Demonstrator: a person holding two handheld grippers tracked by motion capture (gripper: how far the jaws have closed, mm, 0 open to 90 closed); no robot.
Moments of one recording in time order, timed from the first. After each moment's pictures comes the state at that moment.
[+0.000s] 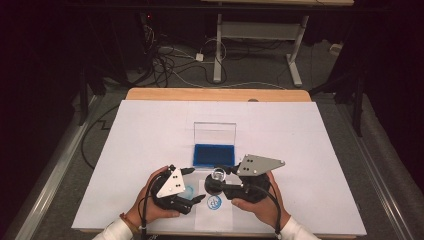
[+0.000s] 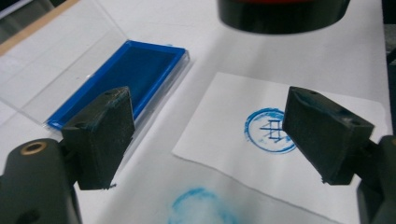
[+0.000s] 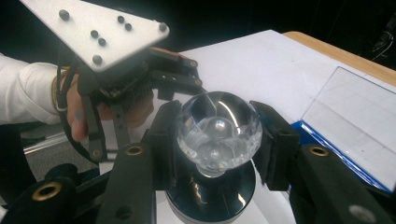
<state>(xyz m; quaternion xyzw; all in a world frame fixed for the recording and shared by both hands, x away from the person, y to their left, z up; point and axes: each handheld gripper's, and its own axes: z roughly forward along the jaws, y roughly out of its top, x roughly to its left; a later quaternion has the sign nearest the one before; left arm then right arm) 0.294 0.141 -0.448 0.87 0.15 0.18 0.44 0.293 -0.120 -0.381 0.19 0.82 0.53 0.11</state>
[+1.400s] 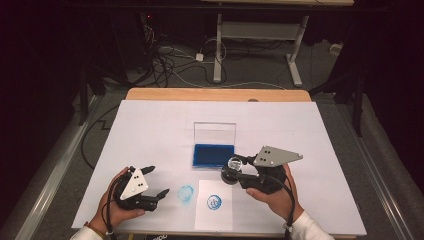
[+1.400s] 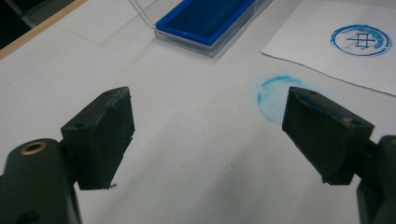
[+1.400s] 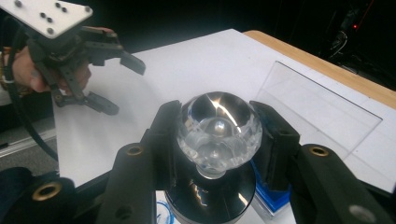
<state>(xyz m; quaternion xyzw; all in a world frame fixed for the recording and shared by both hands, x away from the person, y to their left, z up) 0.281 0.224 -0.459 0.86 0.24 0.24 0.39 0.307 -0.152 -0.373 0.23 0.81 0.51 0.16</state>
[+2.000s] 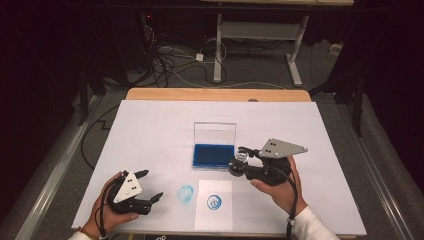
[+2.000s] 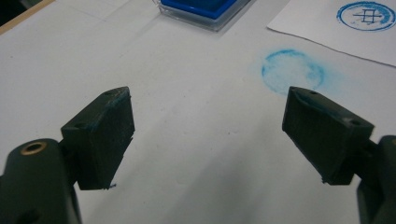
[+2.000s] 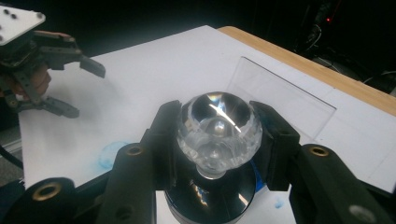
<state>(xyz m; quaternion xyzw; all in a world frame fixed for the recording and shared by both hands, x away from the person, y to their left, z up) 0.276 0.238 -0.466 0.86 0.26 0.23 0.38 0.323 -0.165 -0.369 0.26 0.81 0.50 0.18</state>
